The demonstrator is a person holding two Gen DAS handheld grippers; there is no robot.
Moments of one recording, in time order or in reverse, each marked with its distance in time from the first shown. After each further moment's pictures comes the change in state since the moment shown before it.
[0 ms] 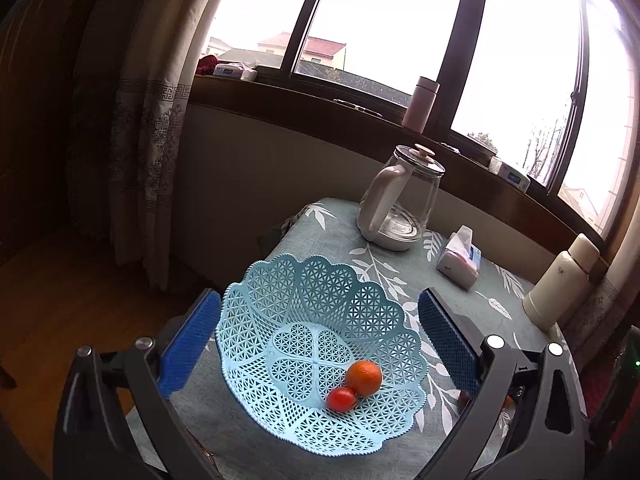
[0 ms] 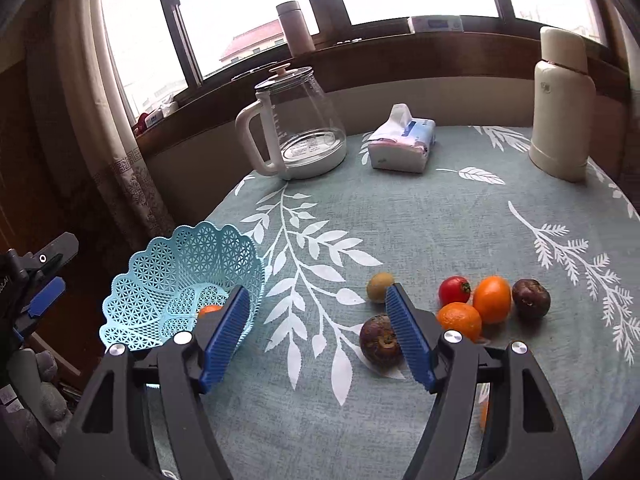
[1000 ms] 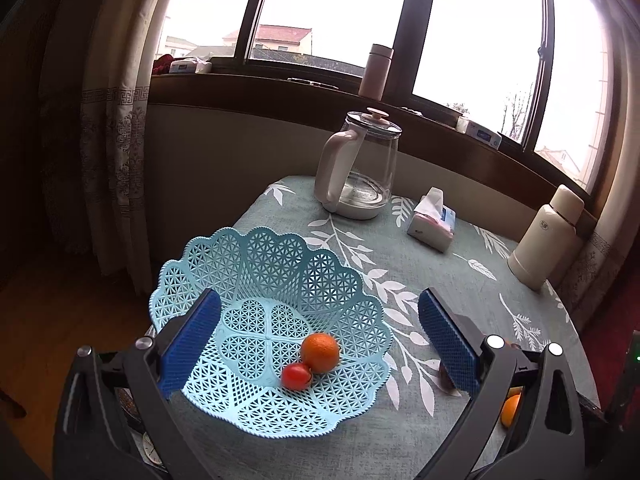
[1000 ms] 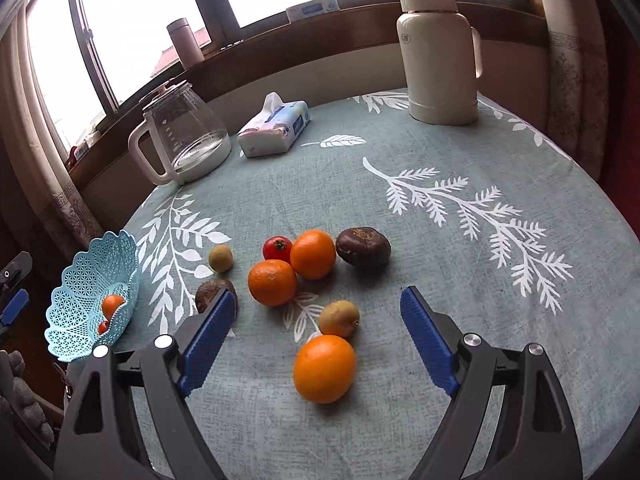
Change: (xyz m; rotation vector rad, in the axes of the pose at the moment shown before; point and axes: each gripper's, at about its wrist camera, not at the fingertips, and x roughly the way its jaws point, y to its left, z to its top) left arm 0.010 -0.052 -0.025 0.120 0.061 -0.058; right arm -0.034 -0.117 -0.035 0.175 0.019 -0.189
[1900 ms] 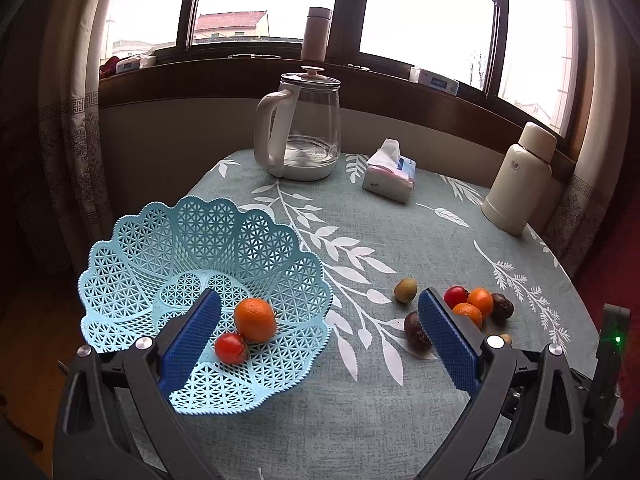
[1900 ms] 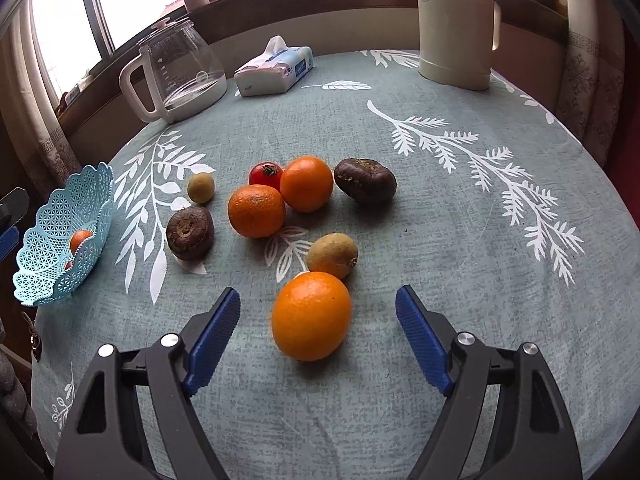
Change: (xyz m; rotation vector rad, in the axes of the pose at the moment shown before) left arm 0.019 -0.056 -0.028 0.147 0.093 -0.079; right arm 0.027 0.008 -0.027 -0.107 0.142 -0.056
